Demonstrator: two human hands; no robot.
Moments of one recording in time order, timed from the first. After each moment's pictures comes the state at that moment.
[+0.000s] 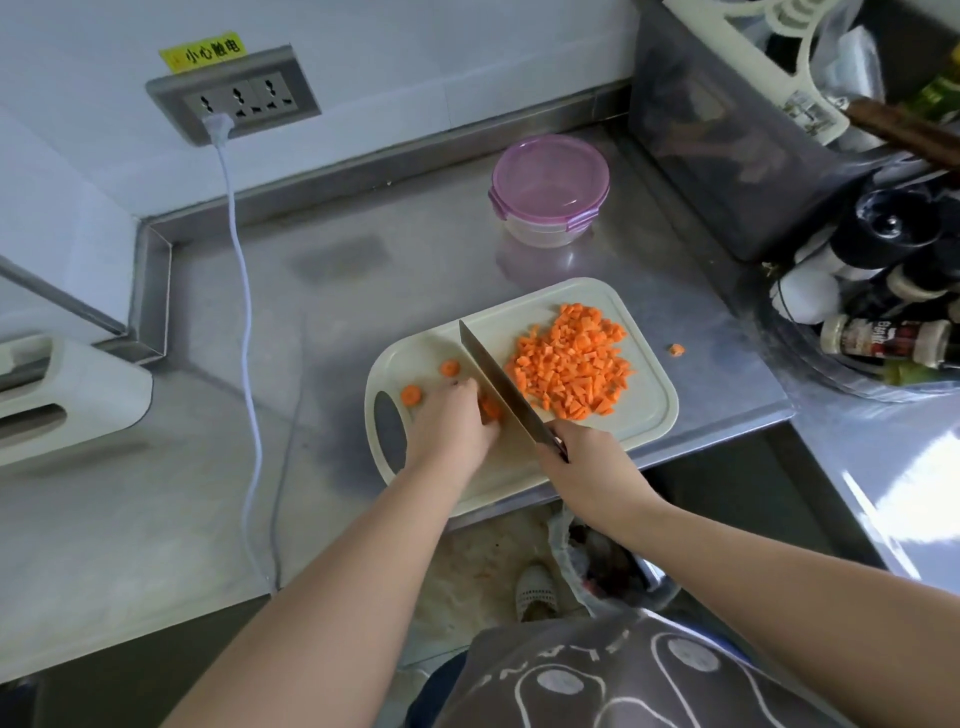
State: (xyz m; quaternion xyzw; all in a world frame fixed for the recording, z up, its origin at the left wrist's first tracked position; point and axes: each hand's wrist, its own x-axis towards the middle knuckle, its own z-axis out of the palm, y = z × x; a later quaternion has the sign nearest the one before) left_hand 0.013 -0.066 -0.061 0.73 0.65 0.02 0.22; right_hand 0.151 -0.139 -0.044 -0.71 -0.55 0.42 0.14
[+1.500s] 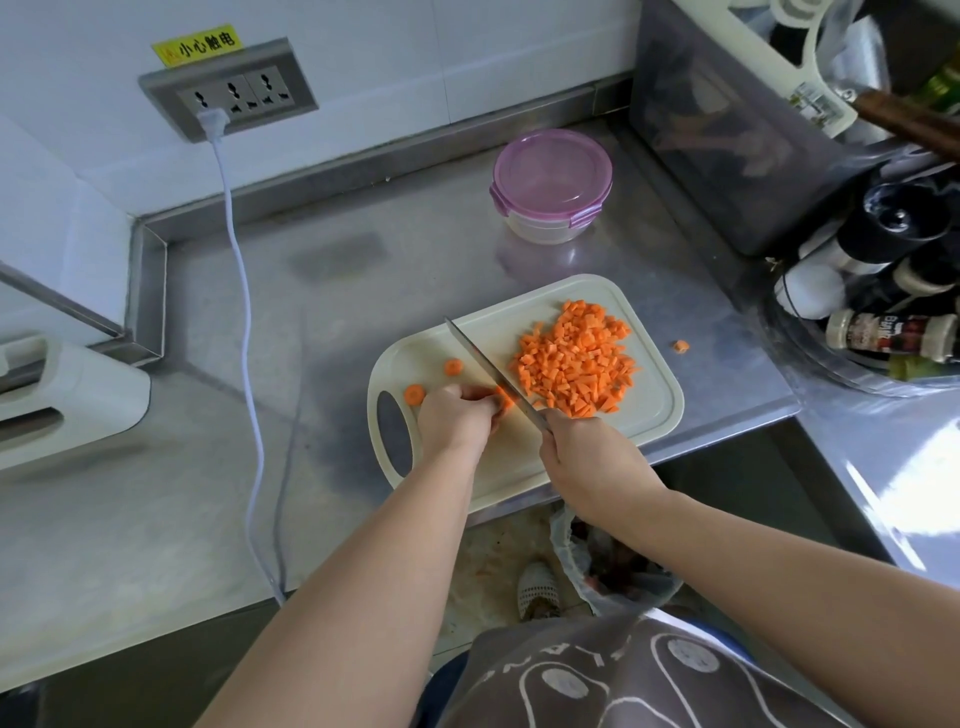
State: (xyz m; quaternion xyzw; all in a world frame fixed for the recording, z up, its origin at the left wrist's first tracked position) left_hand 0.022 -0.058 -0.078 0.32 0.72 0.26 0.55; right_hand 0.145 -0.132 -0.040 -0.70 -0.64 0.32 0.05
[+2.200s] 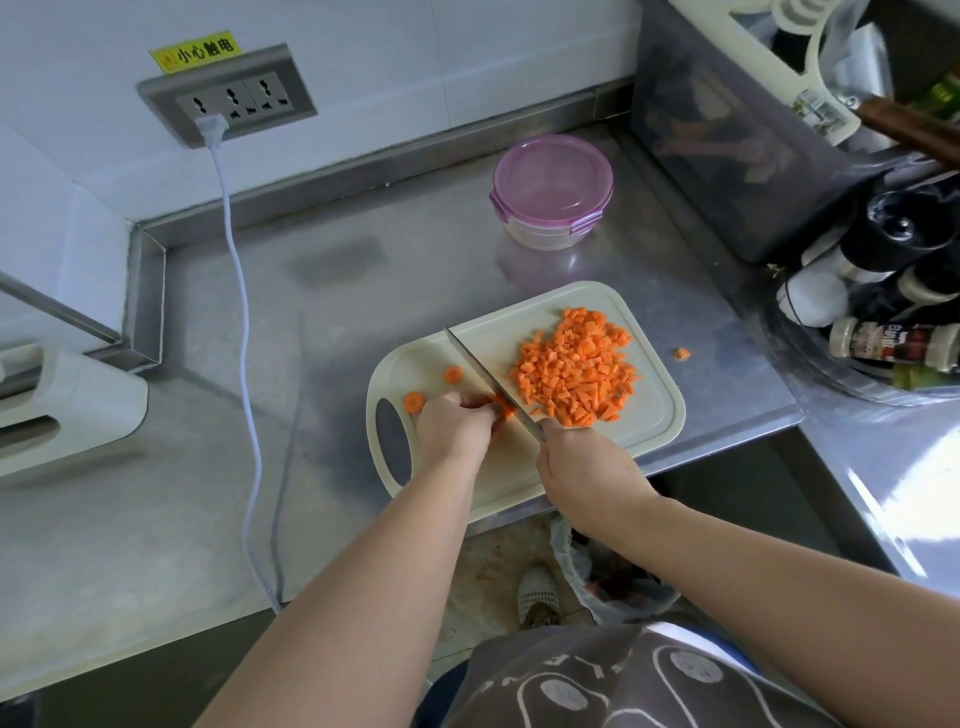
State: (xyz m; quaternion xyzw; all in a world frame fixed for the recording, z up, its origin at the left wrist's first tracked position) left_hand 0.021 -0.058 -0.081 0.35 0.73 0.25 0.53; right_hand 0.141 -0.124 -0.047 -0.70 -0.63 0.33 -0.02
